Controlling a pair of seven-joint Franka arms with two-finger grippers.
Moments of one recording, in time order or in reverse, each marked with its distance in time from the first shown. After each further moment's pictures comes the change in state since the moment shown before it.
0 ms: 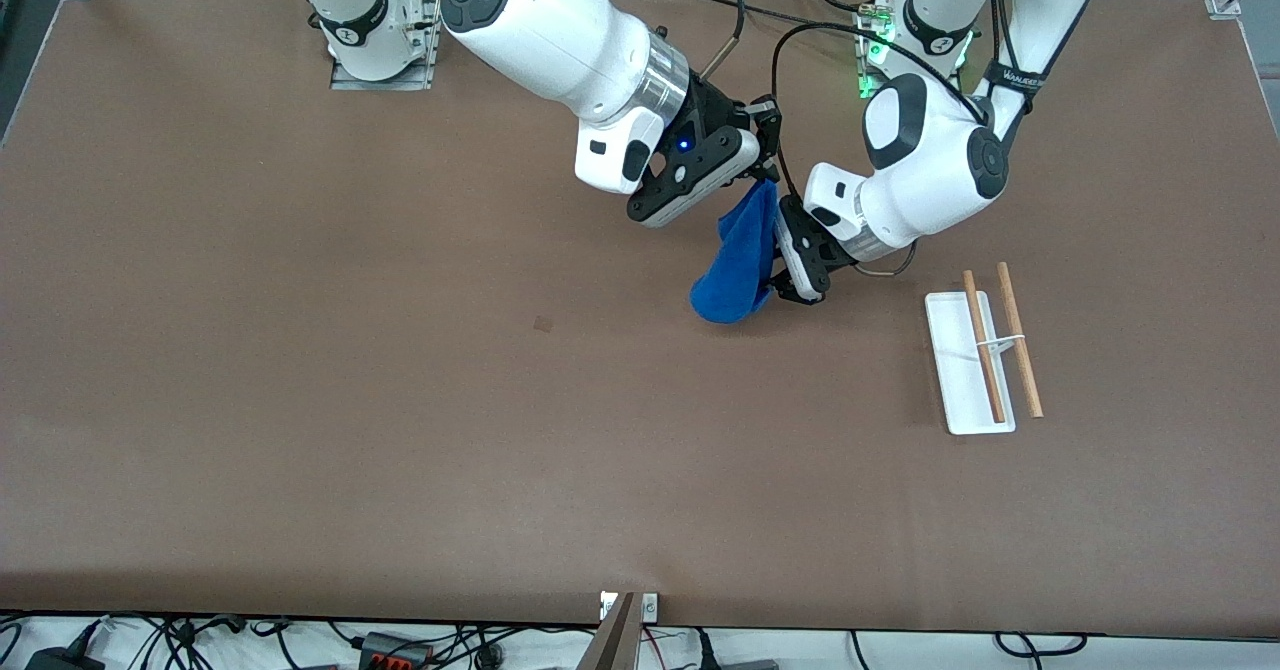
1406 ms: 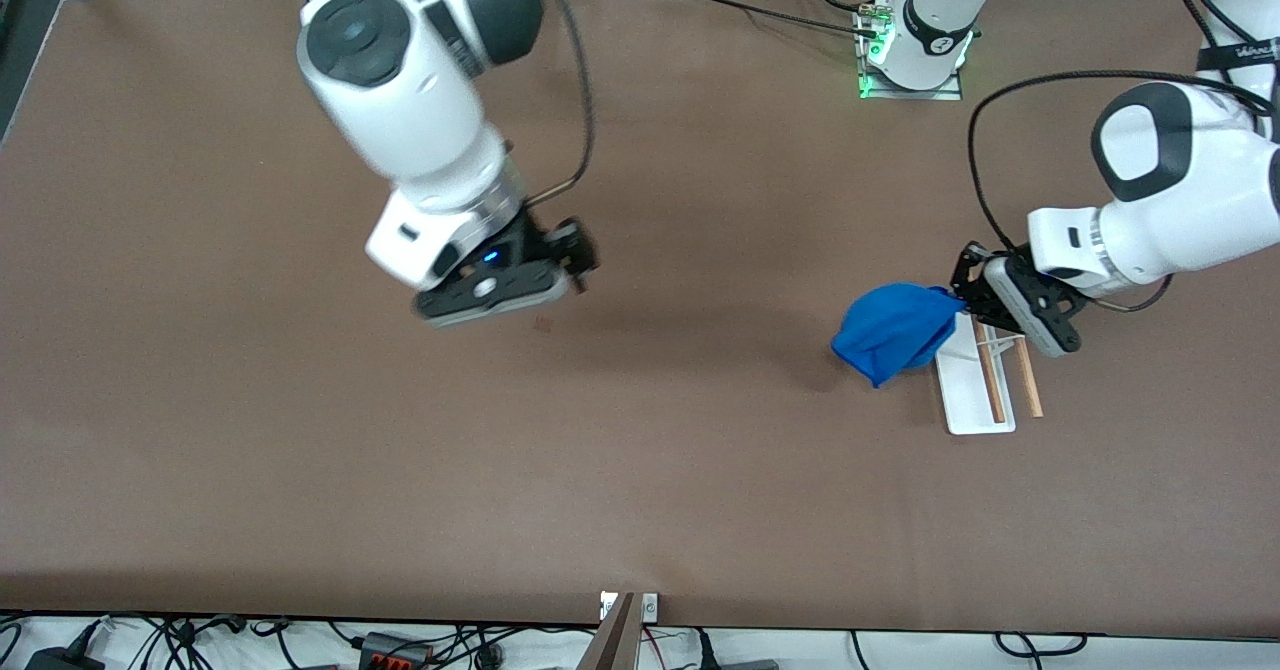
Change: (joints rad) left arm 0.395 -0.056 0.044 0.175 0.292 -0.431 -0.265; right arm -0.075 -0.027 -0.307 -0.030 -0.384 -0.324 -0.067
